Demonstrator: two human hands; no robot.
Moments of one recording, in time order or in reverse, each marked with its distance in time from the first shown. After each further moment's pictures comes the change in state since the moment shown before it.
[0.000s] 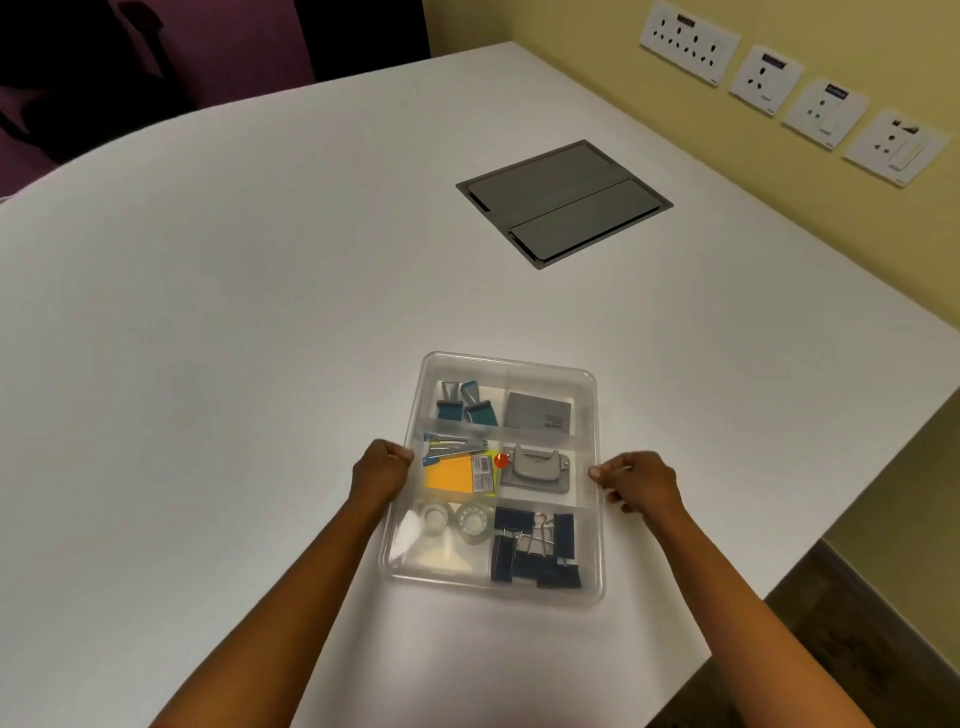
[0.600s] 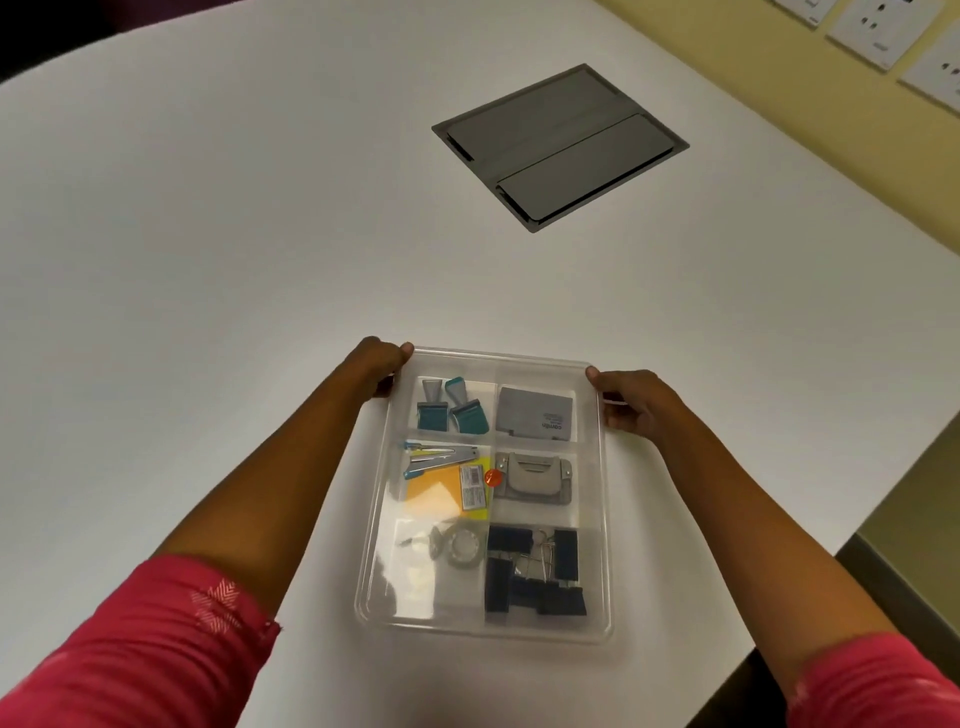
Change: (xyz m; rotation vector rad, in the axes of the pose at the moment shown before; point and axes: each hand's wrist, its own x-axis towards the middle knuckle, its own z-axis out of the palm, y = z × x) left_hand 0.118 0.110 0.009 -0.012 -0.170 -0.102; right_hand 0.100 -0.074 -0.011 0.425 -0.184 0.240
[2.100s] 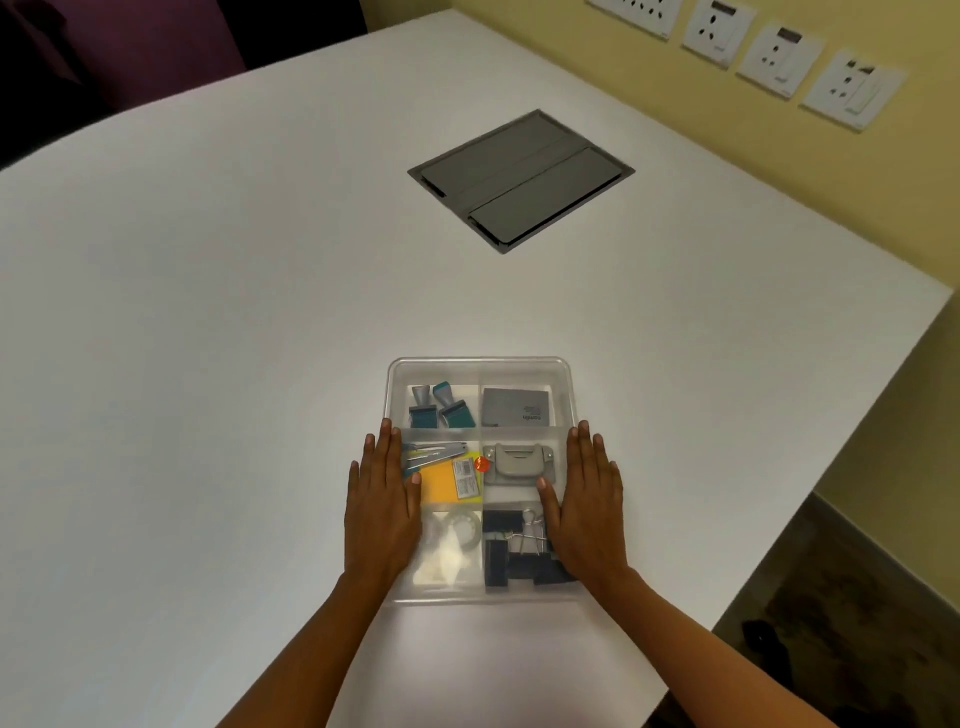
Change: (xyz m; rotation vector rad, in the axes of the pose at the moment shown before) left_hand -0.080 -0.174 0.044 0.516 0.297 0.729; right_hand -0.067 0.173 0.043 -0.795 0.453 -0.844
